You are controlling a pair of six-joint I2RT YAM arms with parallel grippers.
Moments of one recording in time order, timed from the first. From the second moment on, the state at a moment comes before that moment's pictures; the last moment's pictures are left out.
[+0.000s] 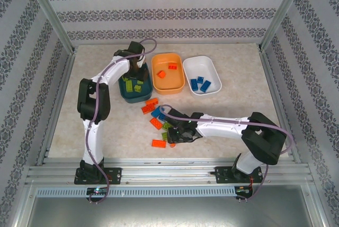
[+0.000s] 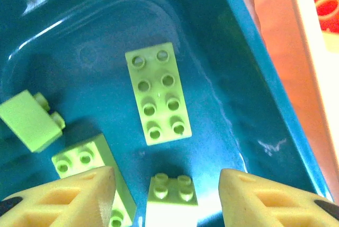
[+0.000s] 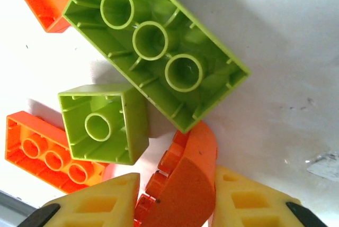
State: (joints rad) left arm -0.25 2.15 1.85 -0.92 -0.02 -0.07; right arm 0.99 1.57 0.85 -0.52 -0.10 0.85
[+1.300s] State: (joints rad) left arm -0.80 1.23 0.82 -0.72 0.04 -0.44; right arm 0.47 1.92 1.58 -0.58 -0.29 0.56
